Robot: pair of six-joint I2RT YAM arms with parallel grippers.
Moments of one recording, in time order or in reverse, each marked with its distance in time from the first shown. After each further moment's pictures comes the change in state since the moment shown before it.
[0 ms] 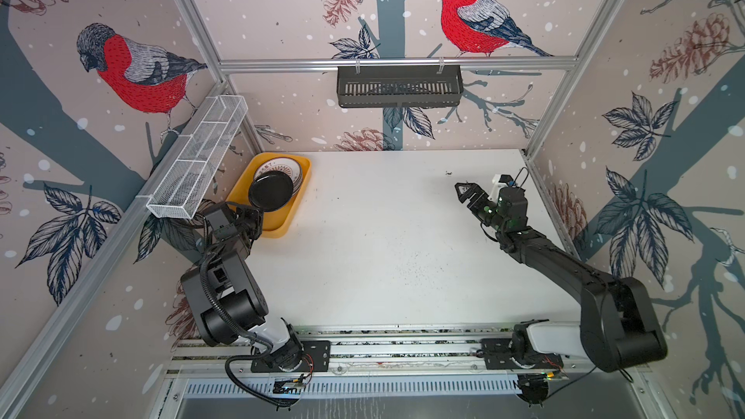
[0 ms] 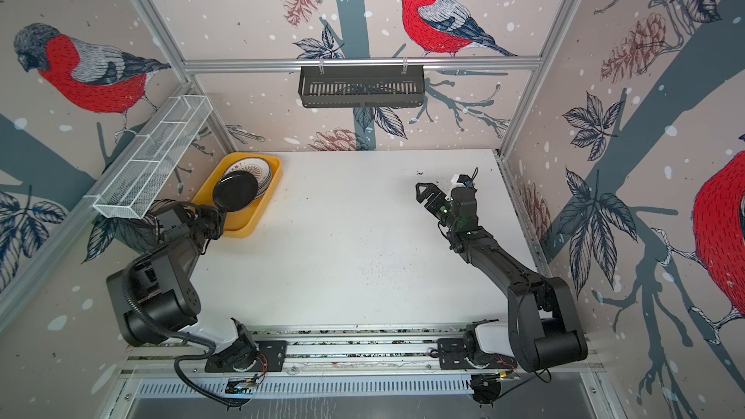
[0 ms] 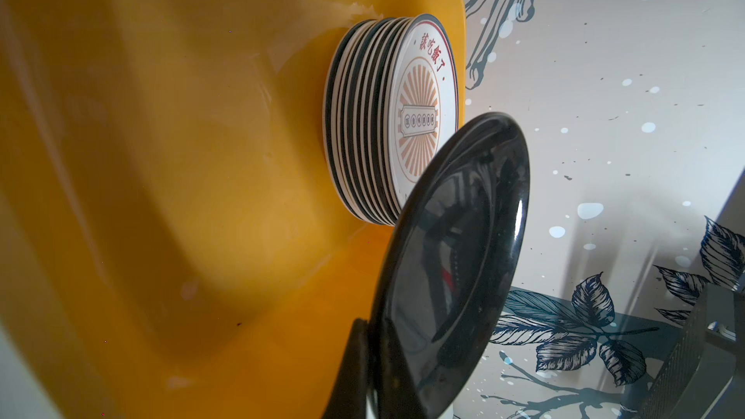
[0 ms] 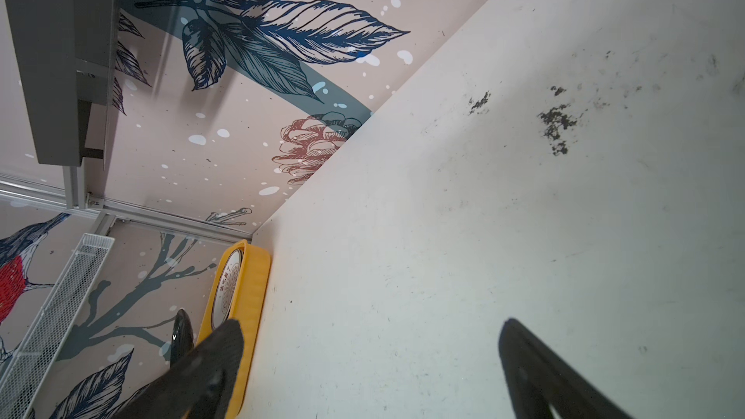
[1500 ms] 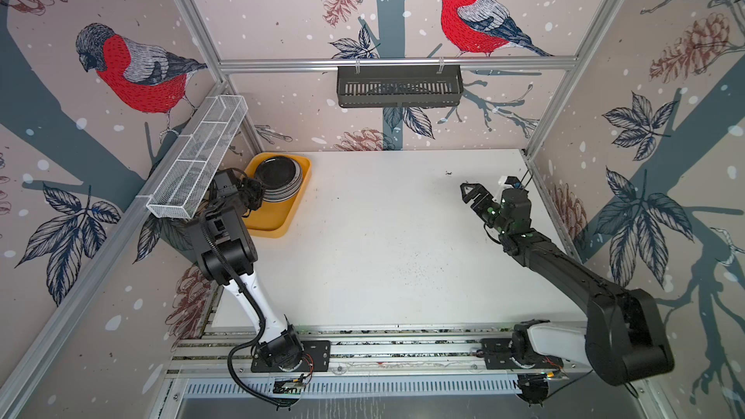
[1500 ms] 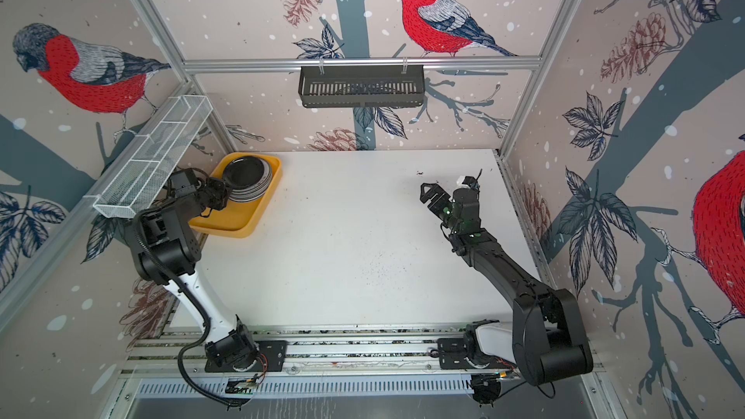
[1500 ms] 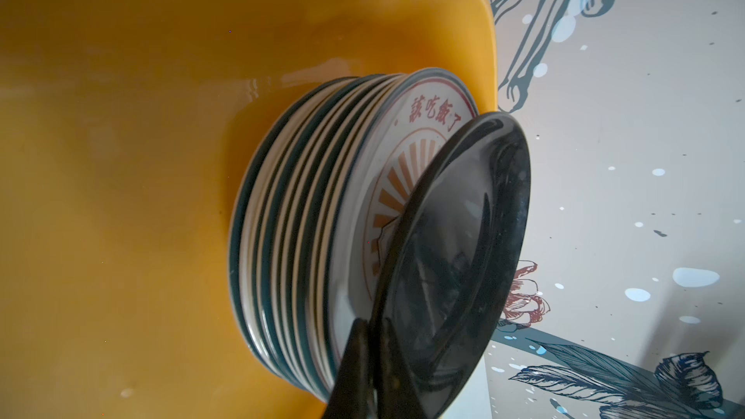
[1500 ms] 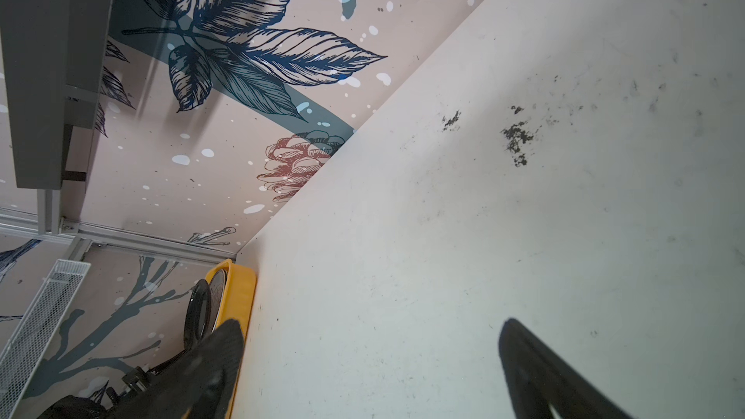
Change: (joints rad) left arm -0.094 0.505 0.612 -0.236 -0.065 0.109; right arm -0.001 -0.072 -0.014 -0.073 0.087 0.000
